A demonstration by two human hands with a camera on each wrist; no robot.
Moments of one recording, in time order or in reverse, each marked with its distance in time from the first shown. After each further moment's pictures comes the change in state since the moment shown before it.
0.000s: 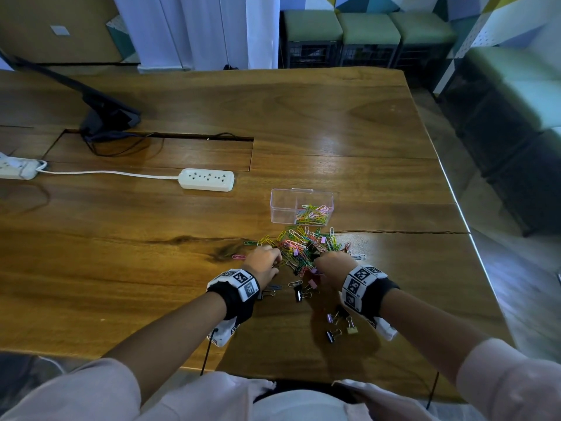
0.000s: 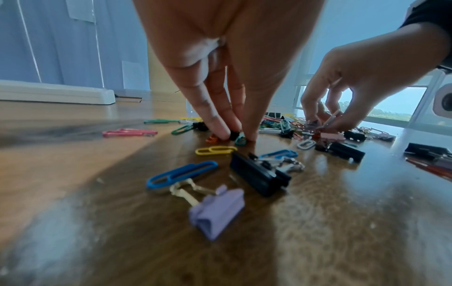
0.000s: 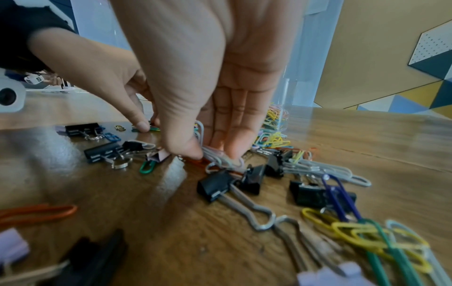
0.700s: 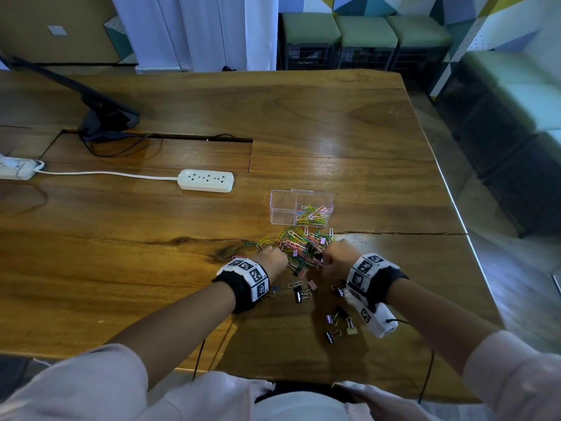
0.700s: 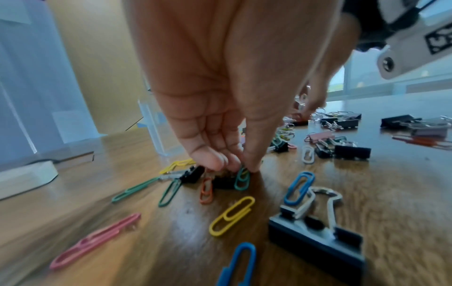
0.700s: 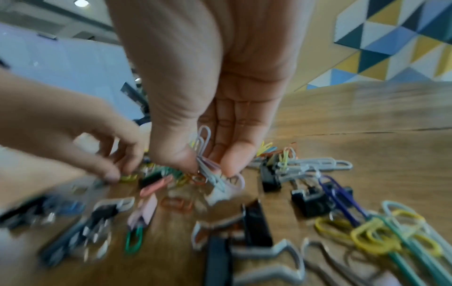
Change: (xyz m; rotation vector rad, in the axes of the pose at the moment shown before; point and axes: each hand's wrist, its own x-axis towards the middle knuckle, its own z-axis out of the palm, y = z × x) left_hand 0.004 0.028 -0.020 0.485 -0.258 0.131; right_hand -0.004 0.018 -0.018 0.284 0.027 0.132
